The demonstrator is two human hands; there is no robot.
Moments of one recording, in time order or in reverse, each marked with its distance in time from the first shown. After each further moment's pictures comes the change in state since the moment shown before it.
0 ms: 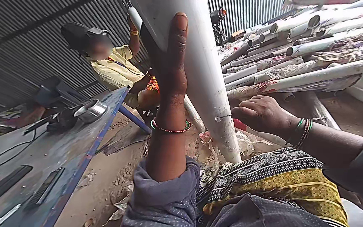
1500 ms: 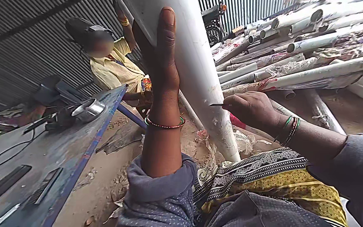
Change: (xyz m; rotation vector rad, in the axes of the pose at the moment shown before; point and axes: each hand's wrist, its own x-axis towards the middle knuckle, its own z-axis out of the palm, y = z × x) left_hand 0.011 -0.019 -0.006 0.097 -0.032 -0.030; right_hand 0.009 -0.001 0.017 0.039 0.098 0.180
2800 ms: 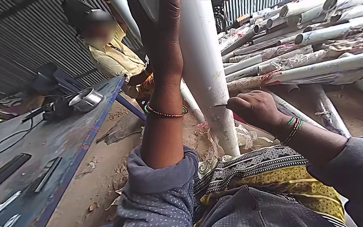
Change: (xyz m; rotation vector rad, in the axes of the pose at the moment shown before) left_hand 0.001 0.003 0.009 0.034 0.064 -0.022; right_hand -0.024 0.002 0.015 -0.064 -0.060 -0.021
